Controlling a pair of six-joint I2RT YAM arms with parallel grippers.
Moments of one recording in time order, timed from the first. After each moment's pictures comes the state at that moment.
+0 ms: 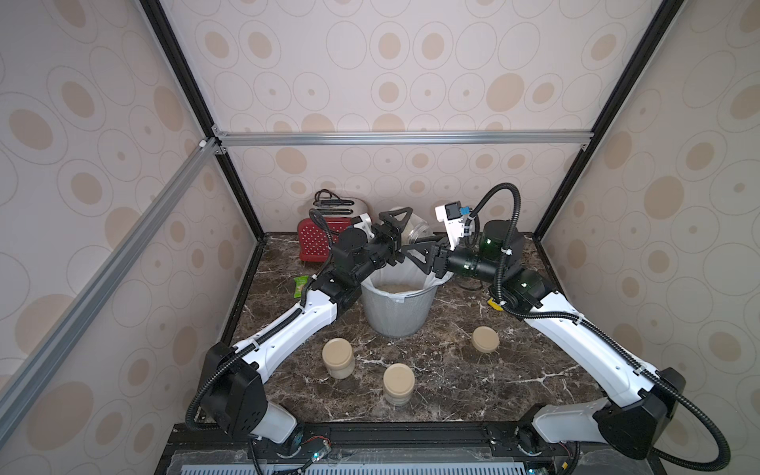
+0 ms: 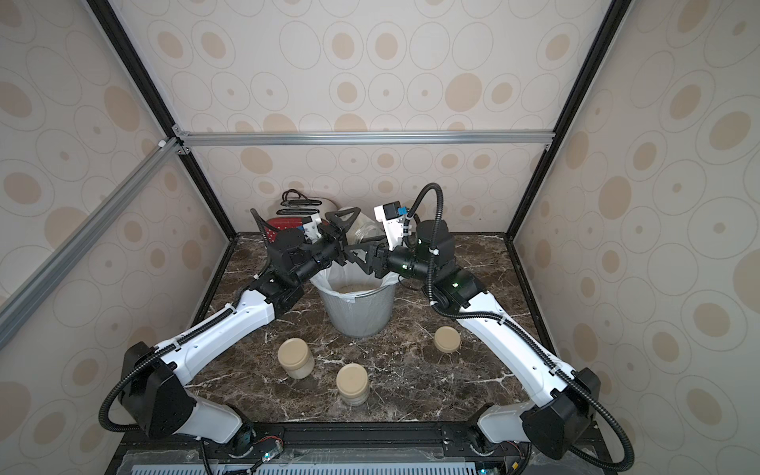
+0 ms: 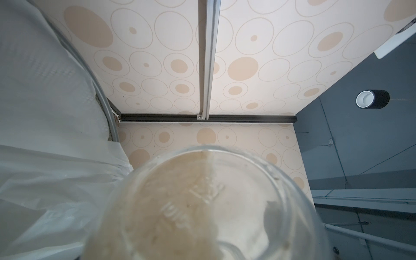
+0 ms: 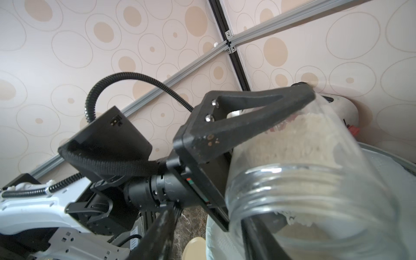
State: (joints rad) left arm -0.59 1.49 1.27 0.31 0.12 -1.60; right arm 0.61 1.33 1.37 -0.12 -0.51 0.42
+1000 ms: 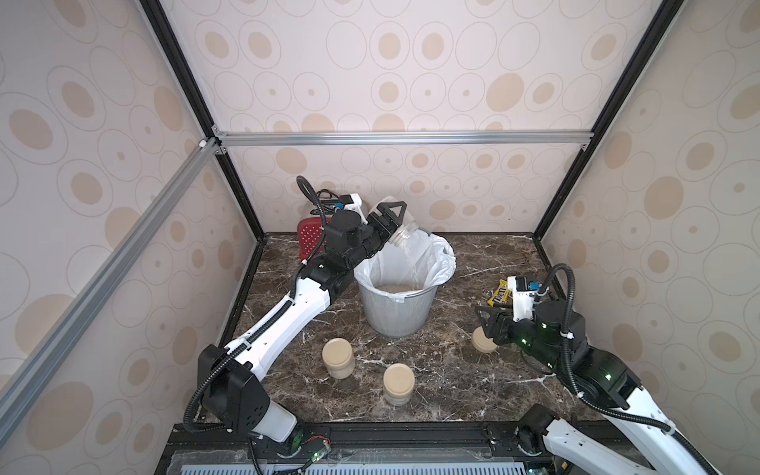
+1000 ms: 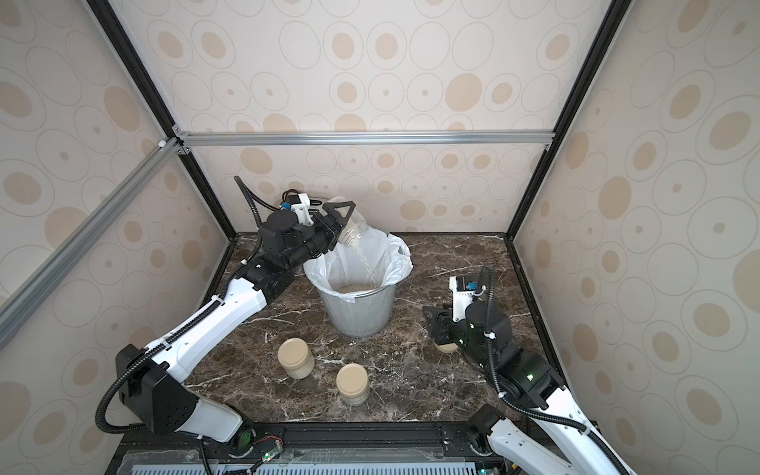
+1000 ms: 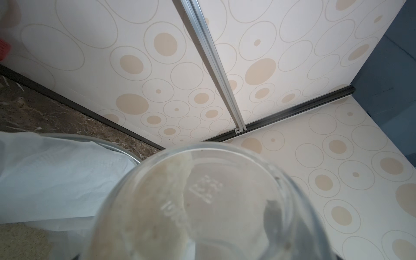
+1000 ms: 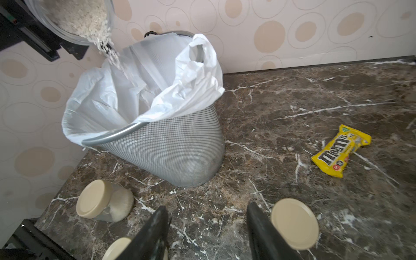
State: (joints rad) left arm -0.53 1.49 1.43 0.03 0.08 -1.12; right arm 0.62 0.65 0.92 -0.69 0.17 0.43
